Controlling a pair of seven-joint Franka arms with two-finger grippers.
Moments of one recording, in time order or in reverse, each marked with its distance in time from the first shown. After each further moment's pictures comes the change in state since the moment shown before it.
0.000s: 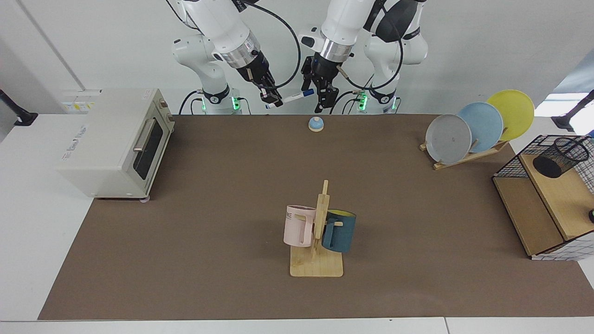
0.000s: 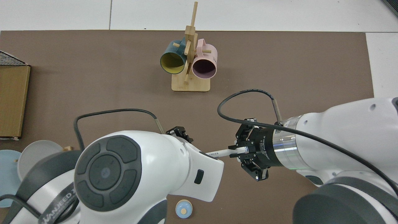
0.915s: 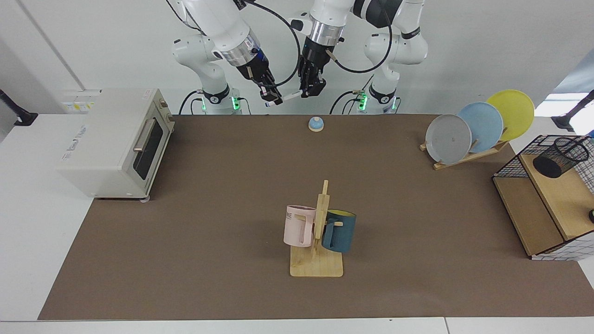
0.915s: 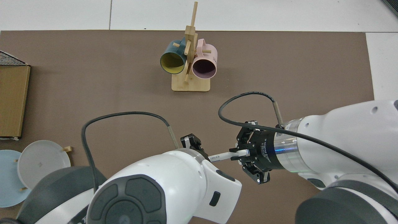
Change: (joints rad) left arm 0.003 -0.023 -0.060 0.021 0.070 0.035 0.012; right arm 0.001 -0.011 -0.001 -0.005 0.000 -0.017 0.000
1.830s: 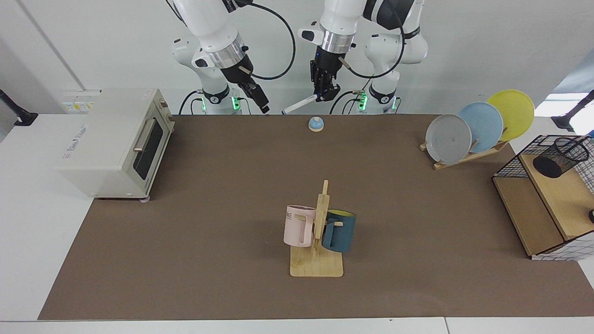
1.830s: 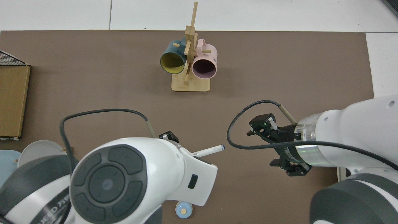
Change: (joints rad) left arm 0.069 0.000 0.003 -0.002 0.037 -0.123 -0.010; right arm -0.036 -0.010 -0.024 0.005 -0.162 -0.058 -0.543
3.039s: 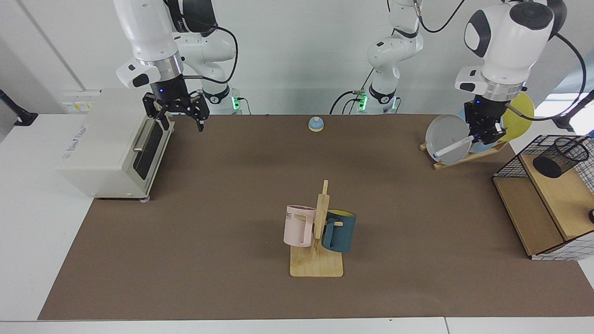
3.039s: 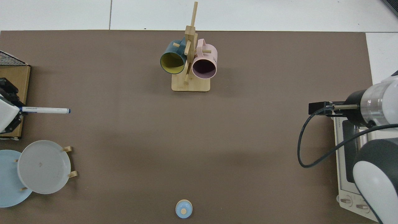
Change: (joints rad) left arm 0.654 0.084 0.012 0.015 0.372 0.035 0.836; right arm -0.225 0.044 0.004 0.038 -0.305 0.096 -1.037
